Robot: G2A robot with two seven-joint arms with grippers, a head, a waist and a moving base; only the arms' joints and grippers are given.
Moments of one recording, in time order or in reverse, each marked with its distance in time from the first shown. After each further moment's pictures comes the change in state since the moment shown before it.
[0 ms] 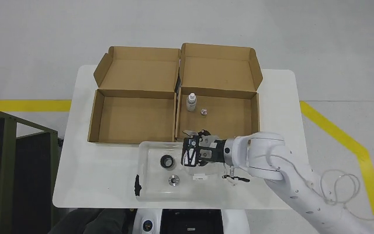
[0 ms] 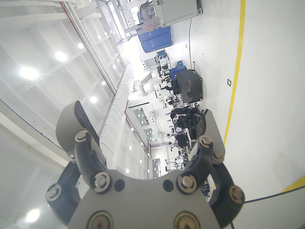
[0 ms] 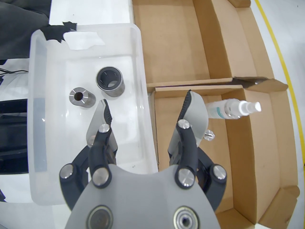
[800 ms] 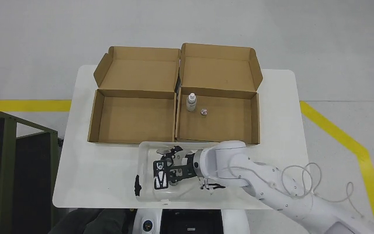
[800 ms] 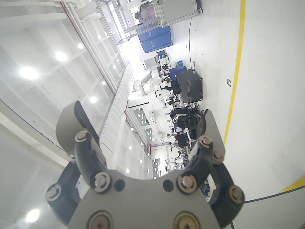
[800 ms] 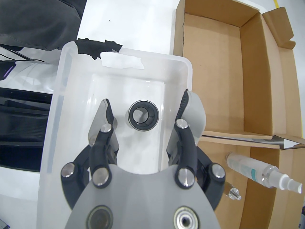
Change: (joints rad) left arm 0.000 0.000 0.000 0.000 0.000 0.000 0.000; right arm 0.140 -0.104 -0.286 0.129 -0.100 0.021 -0.063
